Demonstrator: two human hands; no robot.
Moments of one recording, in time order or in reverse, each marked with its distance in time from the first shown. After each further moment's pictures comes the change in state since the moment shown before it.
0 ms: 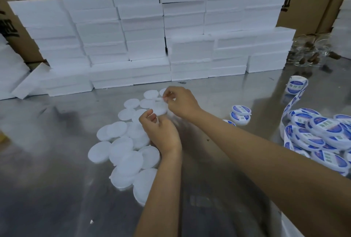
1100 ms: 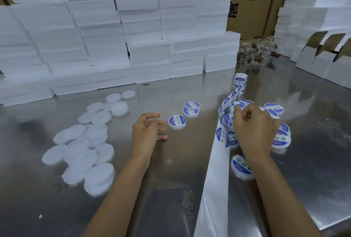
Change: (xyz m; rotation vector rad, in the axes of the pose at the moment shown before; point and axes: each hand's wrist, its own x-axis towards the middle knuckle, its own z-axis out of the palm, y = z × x) left_hand -0.072 0.003 0.005 0.098 -0.576 -0.018; right_hand -0.193 0.112 -0.166 -0.395 0.882 0.362
